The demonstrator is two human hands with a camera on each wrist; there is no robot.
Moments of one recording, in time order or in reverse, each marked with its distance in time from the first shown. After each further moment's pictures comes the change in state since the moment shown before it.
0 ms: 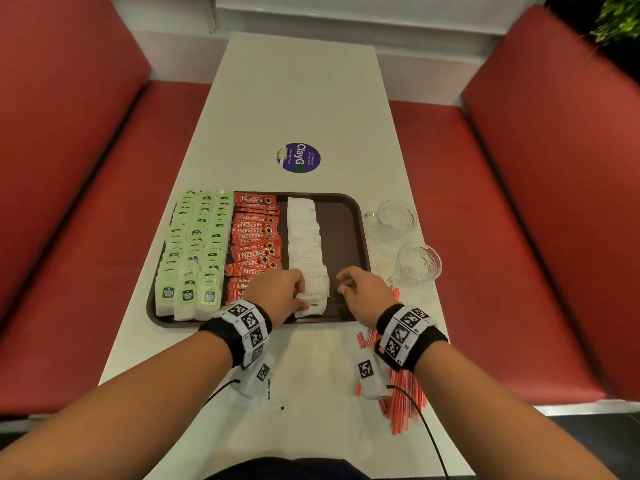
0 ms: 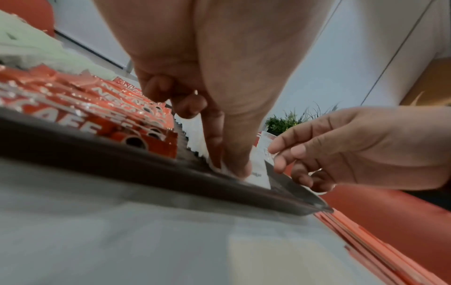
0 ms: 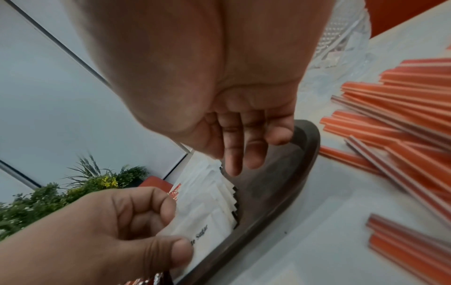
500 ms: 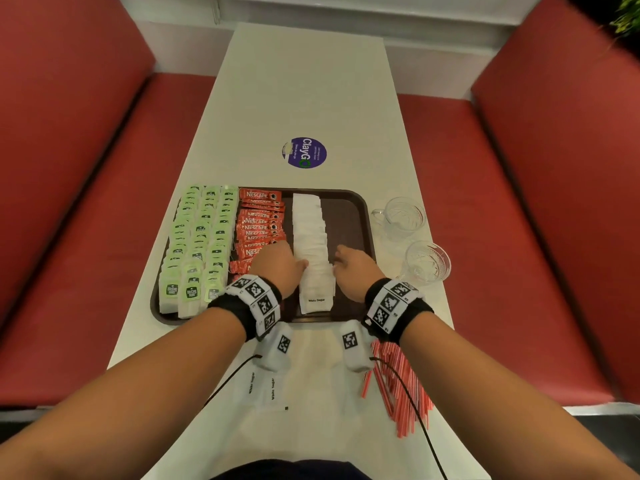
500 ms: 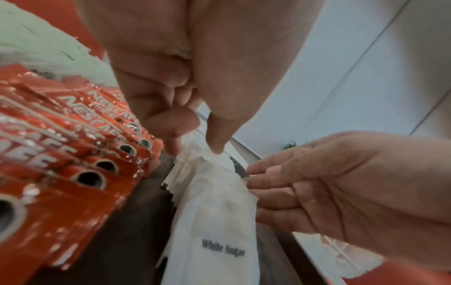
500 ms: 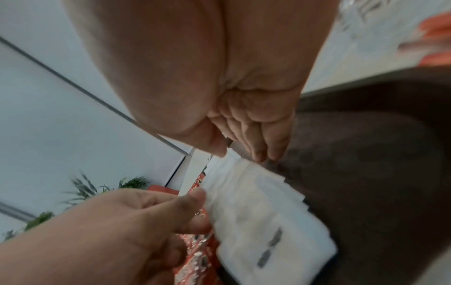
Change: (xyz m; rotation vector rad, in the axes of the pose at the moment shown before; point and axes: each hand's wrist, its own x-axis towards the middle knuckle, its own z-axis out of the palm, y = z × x) left_hand 0.025 0.012 -0.028 -0.123 0.096 -0.273; right_hand 0.041 -0.031 0.001 -0.099 -0.077 0.006
